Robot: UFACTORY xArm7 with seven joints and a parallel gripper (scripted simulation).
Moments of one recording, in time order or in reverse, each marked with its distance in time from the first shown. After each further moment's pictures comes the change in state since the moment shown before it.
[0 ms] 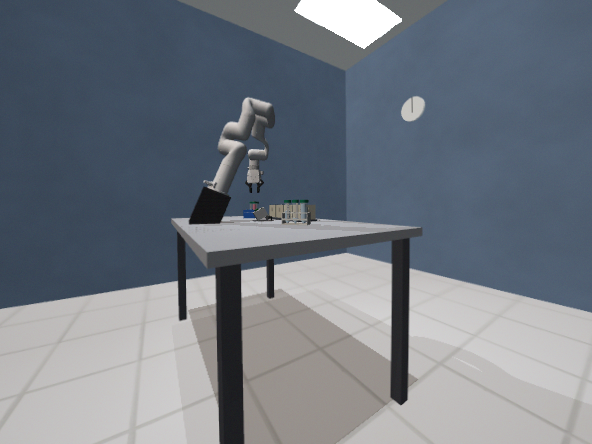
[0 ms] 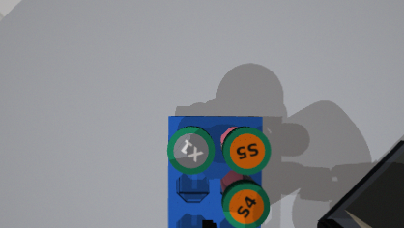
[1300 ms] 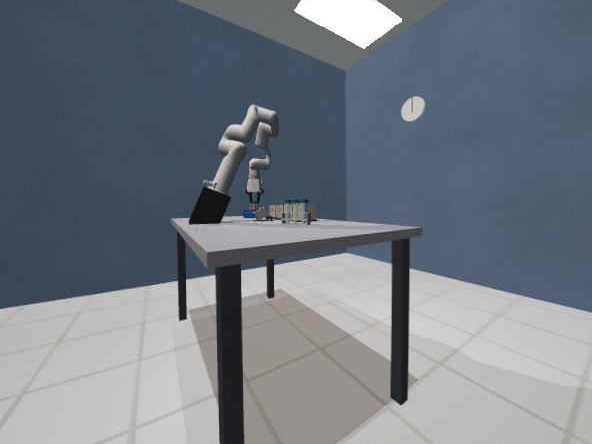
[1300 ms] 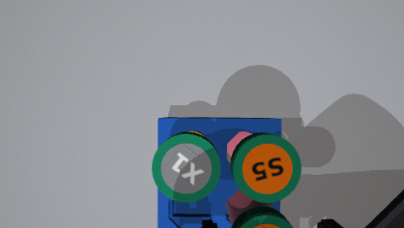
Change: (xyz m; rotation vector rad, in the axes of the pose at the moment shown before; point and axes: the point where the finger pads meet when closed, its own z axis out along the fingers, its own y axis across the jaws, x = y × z) arm 0.001 0.000 0.067 0.000 0.001 0.000
